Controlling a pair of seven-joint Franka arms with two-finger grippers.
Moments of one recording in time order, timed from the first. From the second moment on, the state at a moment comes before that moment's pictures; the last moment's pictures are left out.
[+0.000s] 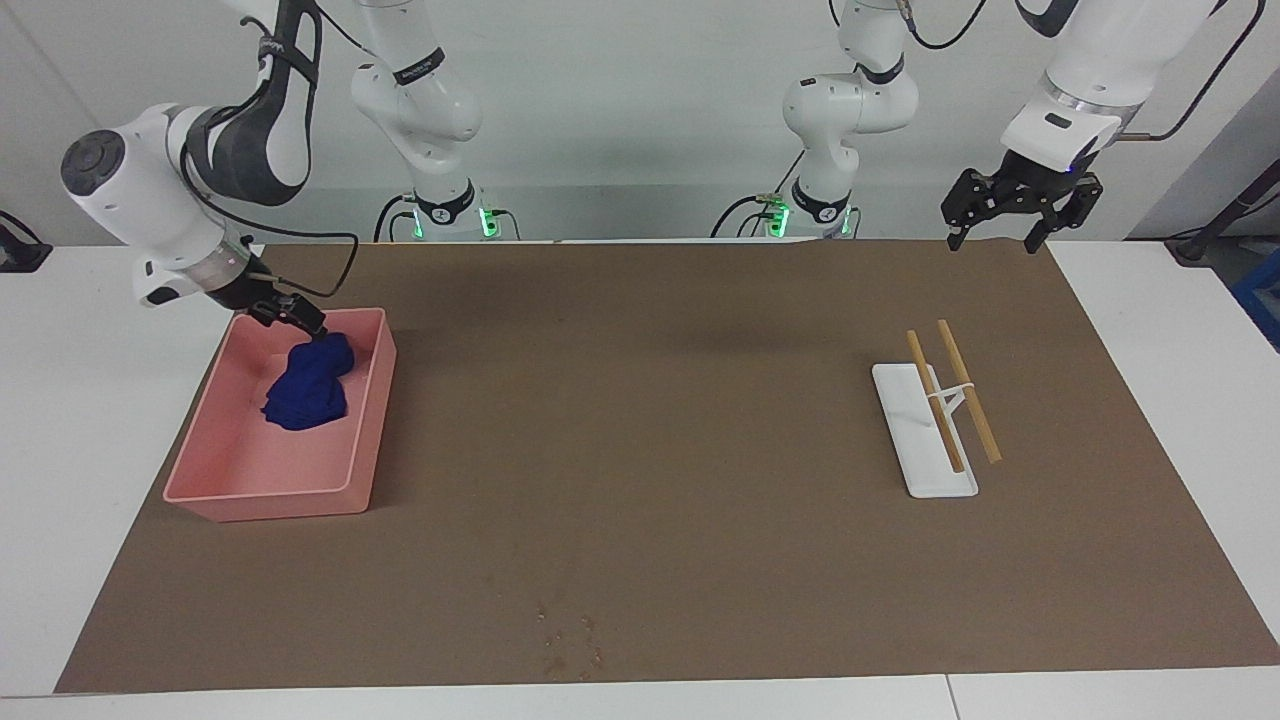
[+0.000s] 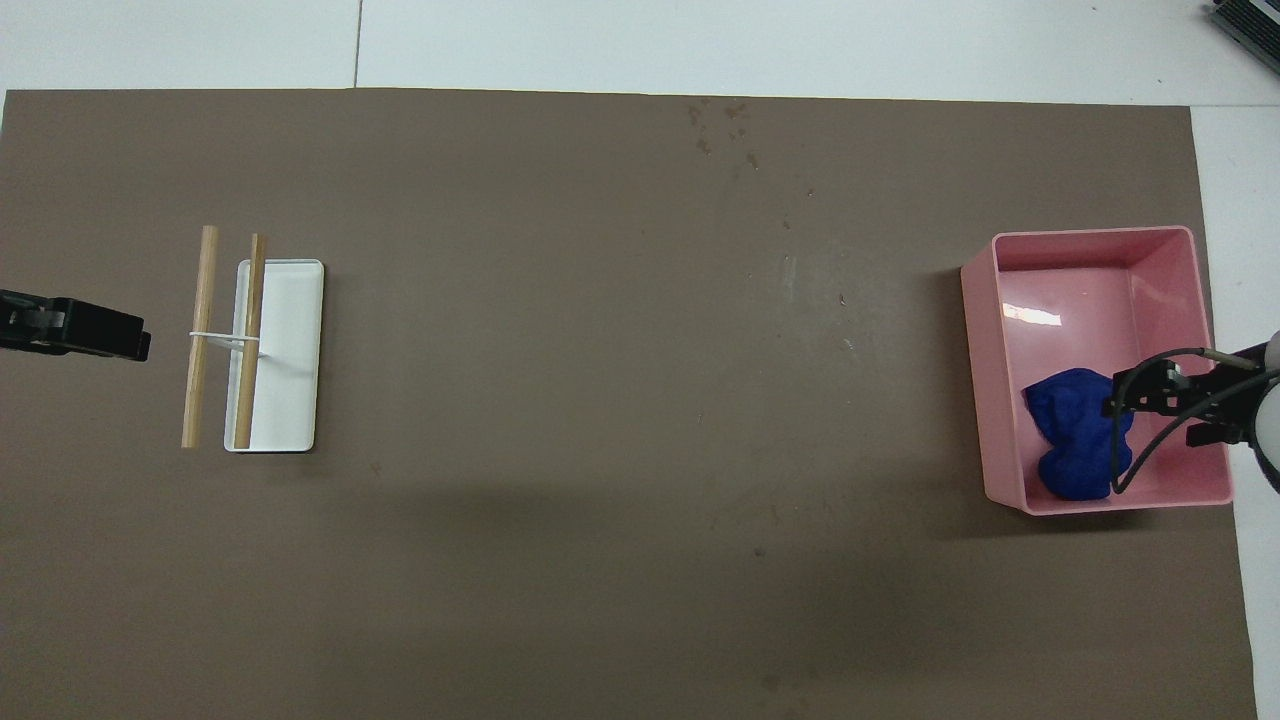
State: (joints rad) left arm -0.01 -0.07 -0.07 -1.58 0.02 1.53 0.07; right arm -0.39 -0.06 0.16 -2.00 0.03 1.79 0.08
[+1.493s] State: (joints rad) left arm -0.01 -0.07 -0.07 -1.58 0.02 1.53 0.07; right arm -0.11 -0.04 0.16 -1.56 -0.04 1.44 0.18
